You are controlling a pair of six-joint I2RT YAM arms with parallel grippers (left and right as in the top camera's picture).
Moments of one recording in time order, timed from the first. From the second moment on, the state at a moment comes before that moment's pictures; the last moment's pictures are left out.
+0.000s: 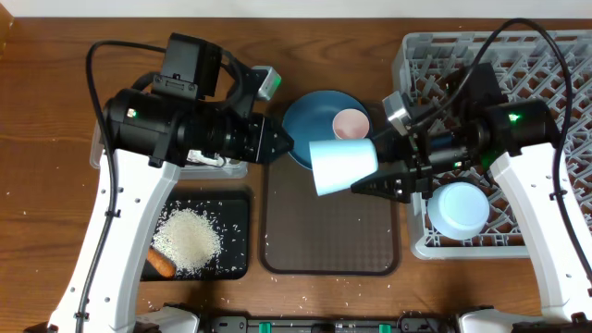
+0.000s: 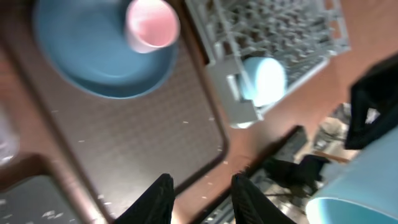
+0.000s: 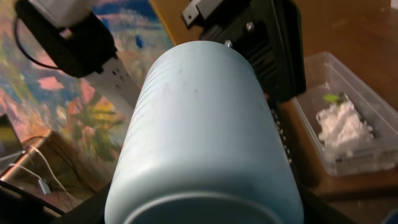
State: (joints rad) left arm -0.28 1.48 1.71 -1.33 0.59 -0.09; right arm 0.21 1.48 1.47 -1.38 -1.39 -0.92
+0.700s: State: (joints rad) left arm -0.28 1.48 1.71 -1.33 0.36 -0.09; right arm 0.16 1.48 1.47 -1.16 -0.59 -0.24
